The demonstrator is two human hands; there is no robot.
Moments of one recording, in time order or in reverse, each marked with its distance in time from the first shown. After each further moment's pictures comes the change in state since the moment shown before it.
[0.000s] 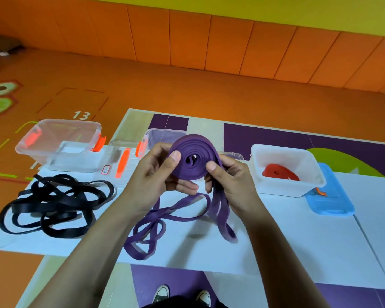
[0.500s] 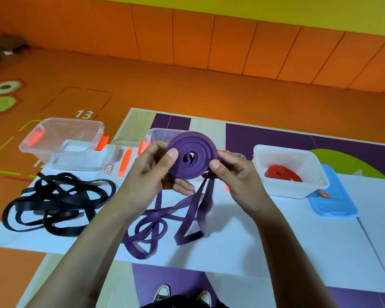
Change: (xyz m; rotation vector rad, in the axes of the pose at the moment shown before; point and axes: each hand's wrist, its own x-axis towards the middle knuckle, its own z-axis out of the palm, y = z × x) left_hand -0.002 0.010 -0.003 0.015 0.031 0.000; right_hand 0.004 -0.010 -0.008 -0.233 -0.106 -0.138
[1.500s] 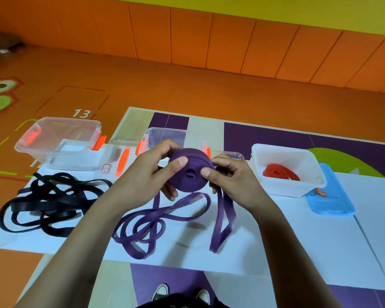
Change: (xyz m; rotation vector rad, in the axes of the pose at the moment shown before) left_hand 0.008 0.008 -0.016 0.537 -0.182 0.052; right_hand 0.004 0.008 -0.006 -0.050 -0.070 0.103
